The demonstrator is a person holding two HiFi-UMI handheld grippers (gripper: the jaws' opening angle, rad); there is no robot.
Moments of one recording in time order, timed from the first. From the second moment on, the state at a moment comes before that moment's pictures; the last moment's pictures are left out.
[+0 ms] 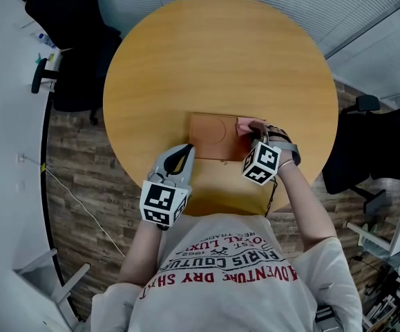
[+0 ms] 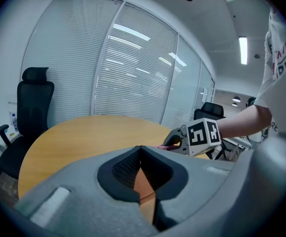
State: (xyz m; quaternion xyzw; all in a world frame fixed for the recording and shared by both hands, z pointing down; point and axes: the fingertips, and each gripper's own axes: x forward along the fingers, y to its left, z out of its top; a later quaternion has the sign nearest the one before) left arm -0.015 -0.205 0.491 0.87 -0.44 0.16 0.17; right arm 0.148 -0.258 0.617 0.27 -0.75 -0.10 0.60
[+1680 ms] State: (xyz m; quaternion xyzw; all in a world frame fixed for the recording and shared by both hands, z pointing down) left arm 0.004 -0.147 0.477 0.88 -0.42 0.15 0.14; right arm 0.142 -0.135 0.621 0.22 -0.77 -0.02 0.60
